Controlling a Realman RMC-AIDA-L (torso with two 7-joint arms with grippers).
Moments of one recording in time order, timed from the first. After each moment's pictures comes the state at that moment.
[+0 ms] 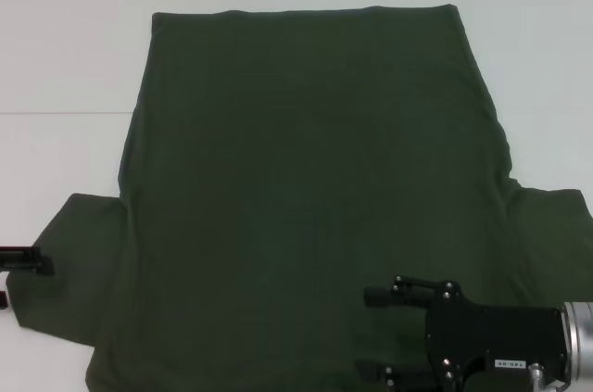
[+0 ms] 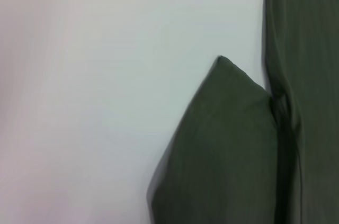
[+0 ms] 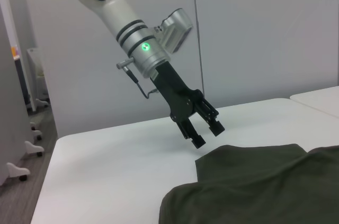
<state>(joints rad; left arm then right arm) -0.56 -1.91 0.51 0.78 2.59 1.44 -2.68 0.47 2.10 -0.92 -0.54 -1.84 -1.58 1.06</state>
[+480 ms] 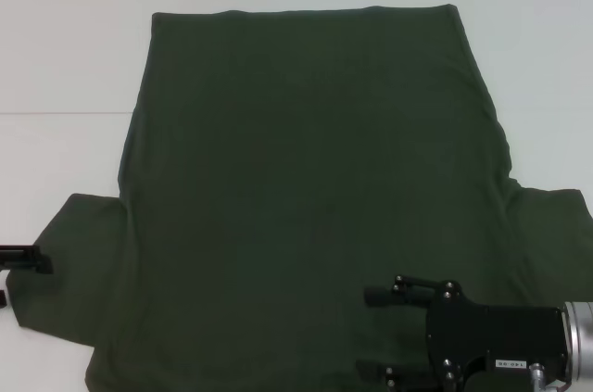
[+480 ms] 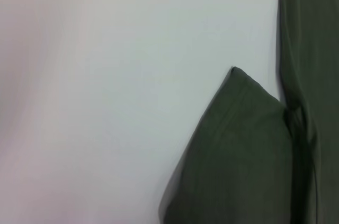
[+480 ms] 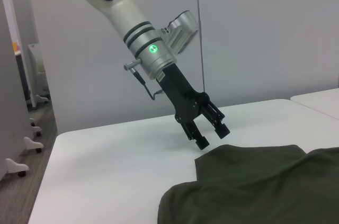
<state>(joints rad) -0.58 -1.89 0.51 0.72 2.59 1.38 -2.68 0.47 2.10 -0.92 -0.54 -1.84 -1.58 1.05</state>
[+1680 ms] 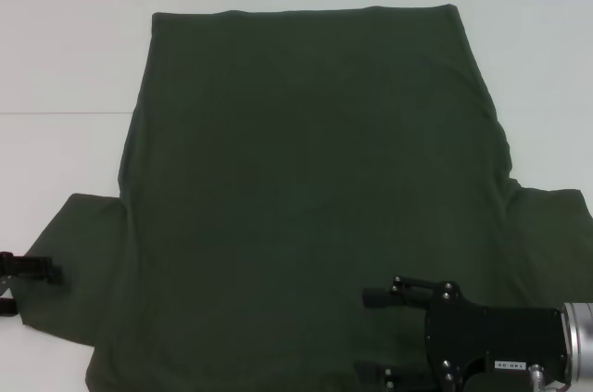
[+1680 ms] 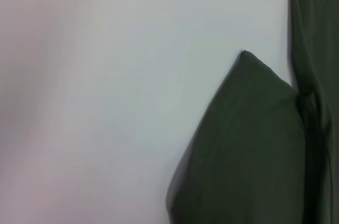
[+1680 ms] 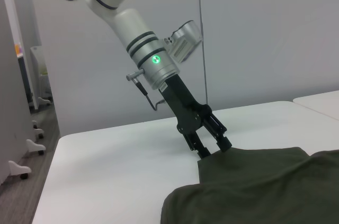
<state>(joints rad) -0.58 -1.91 0.52 0.69 2.61 1.34 -2.66 0.47 2.10 -0.92 -0.54 -1.84 -1.59 1.05</state>
